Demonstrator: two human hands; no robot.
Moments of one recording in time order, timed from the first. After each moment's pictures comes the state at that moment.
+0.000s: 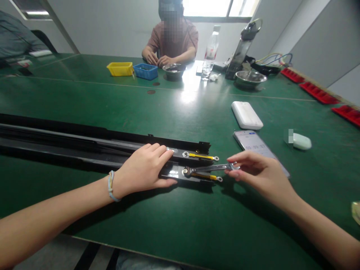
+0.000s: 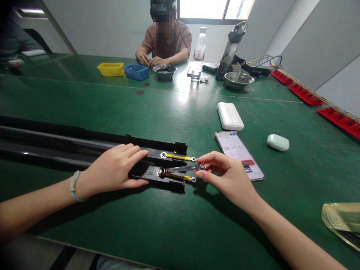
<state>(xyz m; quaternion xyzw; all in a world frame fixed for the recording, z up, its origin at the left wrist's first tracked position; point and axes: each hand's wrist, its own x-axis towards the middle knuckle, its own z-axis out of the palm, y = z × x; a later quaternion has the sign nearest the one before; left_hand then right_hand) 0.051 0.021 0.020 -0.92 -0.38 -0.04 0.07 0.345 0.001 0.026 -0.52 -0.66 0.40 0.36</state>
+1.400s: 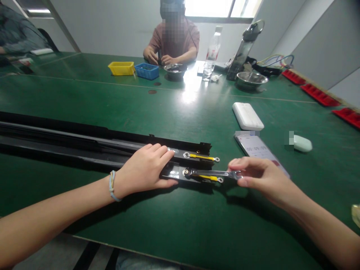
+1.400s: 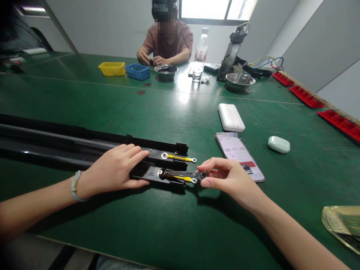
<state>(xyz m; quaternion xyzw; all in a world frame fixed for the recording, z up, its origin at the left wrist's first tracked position) 0.045 0.022 0.025 -0.92 -0.38 -0.04 0.07 0.350 0.007 0.025 -0.48 -0.56 0.57 0.36</state>
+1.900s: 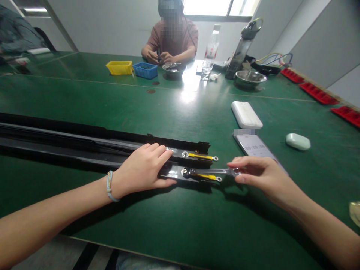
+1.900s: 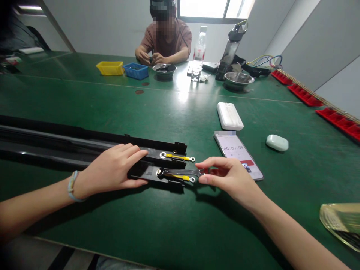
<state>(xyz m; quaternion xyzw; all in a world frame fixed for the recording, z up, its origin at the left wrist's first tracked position) 0.050 0.025 0.017 -0.92 -0.37 -0.04 0.09 0.355 0.008 0.026 -0.53 -0.57 0.52 0.34</state>
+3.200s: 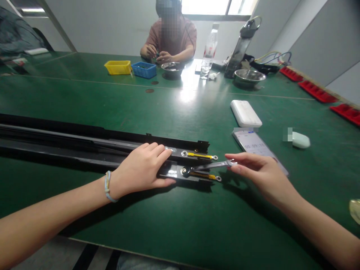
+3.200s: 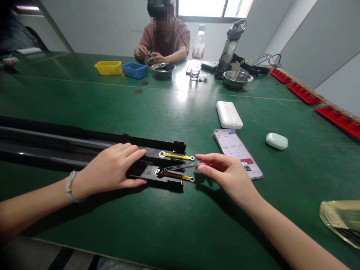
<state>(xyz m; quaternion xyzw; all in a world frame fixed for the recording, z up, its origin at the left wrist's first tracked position) 0.056 0.024 0.014 -0.92 -0.38 -0.04 0.08 0.352 0.005 0.020 -0.58 -0.56 0.46 0.37</state>
